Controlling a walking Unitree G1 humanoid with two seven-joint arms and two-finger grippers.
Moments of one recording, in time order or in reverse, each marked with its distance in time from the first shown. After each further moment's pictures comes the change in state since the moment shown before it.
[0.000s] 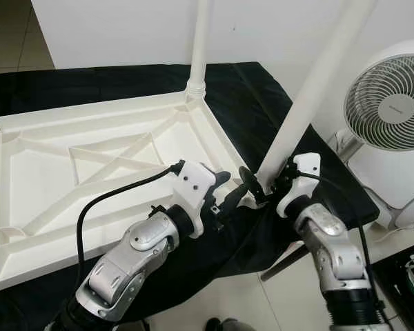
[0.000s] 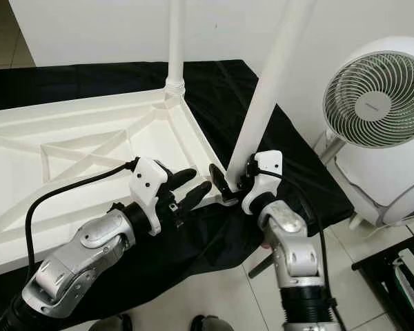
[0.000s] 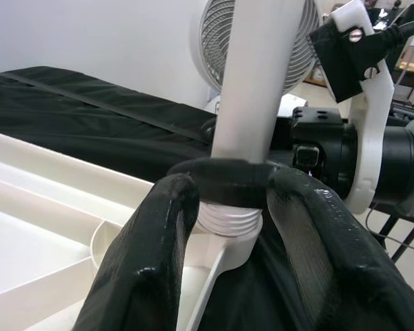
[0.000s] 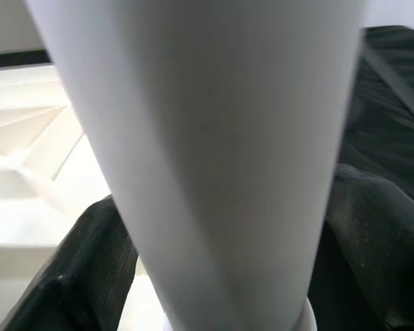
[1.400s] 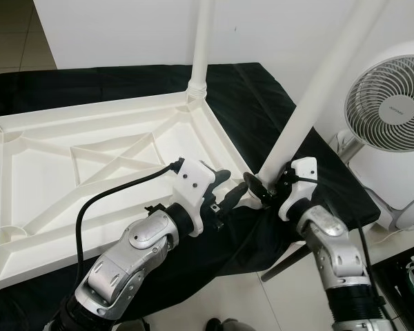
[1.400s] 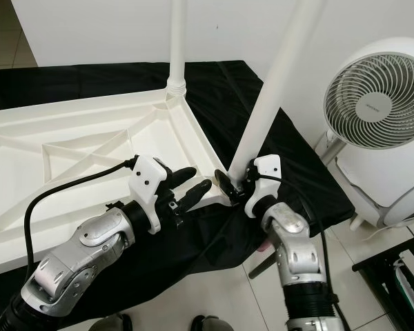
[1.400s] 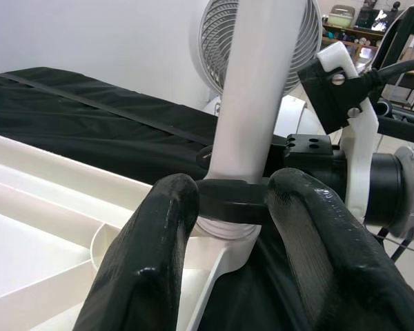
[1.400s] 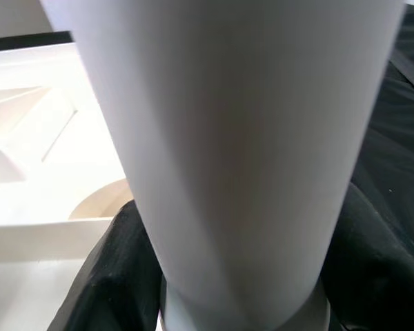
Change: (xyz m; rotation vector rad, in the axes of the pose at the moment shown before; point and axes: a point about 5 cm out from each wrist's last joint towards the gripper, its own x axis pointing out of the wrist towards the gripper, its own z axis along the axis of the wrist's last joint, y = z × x) left arm 0.000 0.001 0.002 -0.005 0.001 -0.002; right arm 0.001 0.009 -0.014 0.056 0.029 -0.094
